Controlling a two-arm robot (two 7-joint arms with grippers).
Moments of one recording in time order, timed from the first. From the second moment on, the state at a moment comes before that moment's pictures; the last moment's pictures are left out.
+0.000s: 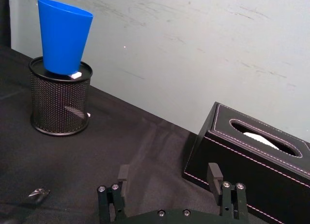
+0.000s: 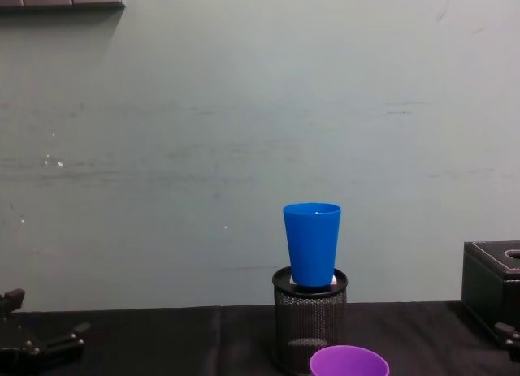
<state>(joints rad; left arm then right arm) -0.20 0.60 0.45 -1.41 -0.25 -0.12 0.03 0.20 0.60 -0.45 -1.41 0.25 -0.12 -0.03</state>
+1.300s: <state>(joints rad) -0.20 0.60 0.45 -1.41 -0.25 -0.12 0.03 0.20 0.60 -0.45 -1.41 0.25 -0.12 -0.03</state>
